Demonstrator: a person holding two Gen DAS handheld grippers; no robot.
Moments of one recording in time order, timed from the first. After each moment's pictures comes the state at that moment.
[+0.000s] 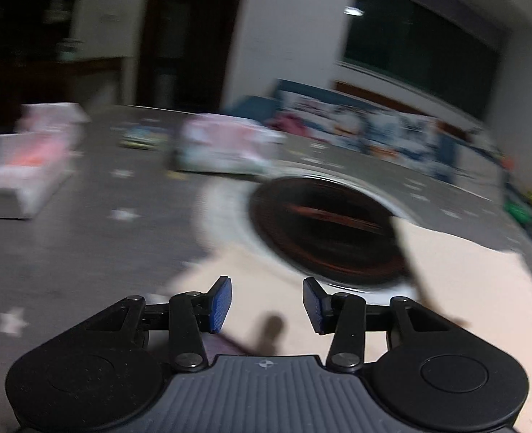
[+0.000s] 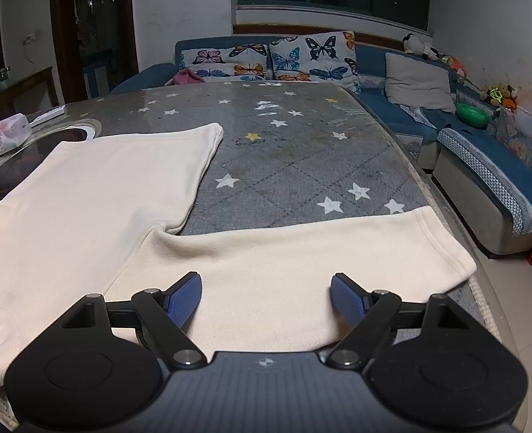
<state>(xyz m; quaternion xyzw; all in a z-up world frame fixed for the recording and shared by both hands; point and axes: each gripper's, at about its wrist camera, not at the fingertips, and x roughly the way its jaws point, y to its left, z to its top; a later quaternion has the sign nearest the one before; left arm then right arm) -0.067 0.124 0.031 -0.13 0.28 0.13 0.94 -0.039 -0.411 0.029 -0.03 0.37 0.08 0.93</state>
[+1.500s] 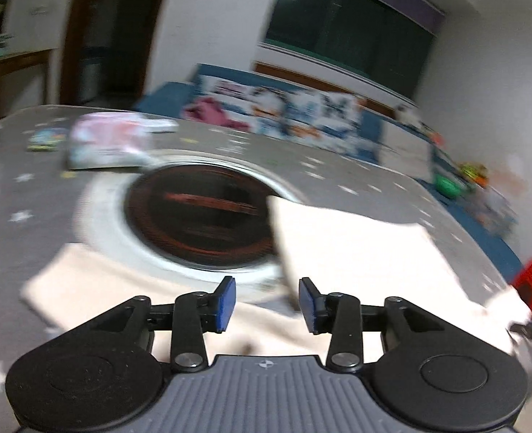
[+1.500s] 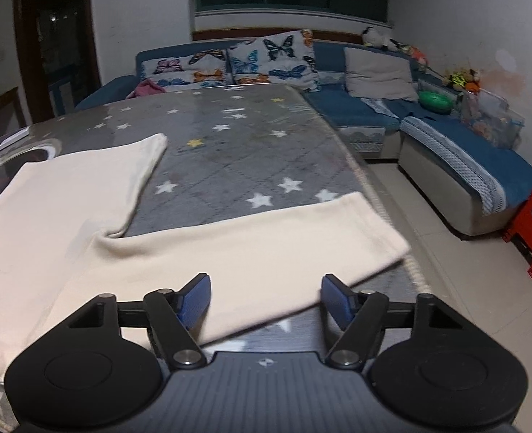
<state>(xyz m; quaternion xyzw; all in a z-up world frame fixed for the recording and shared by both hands) -0.065 0.033 0.057 -0.12 0.30 -0.05 0.94 -0.048 -0.457 0.033 0.00 0.36 0.01 0.93</state>
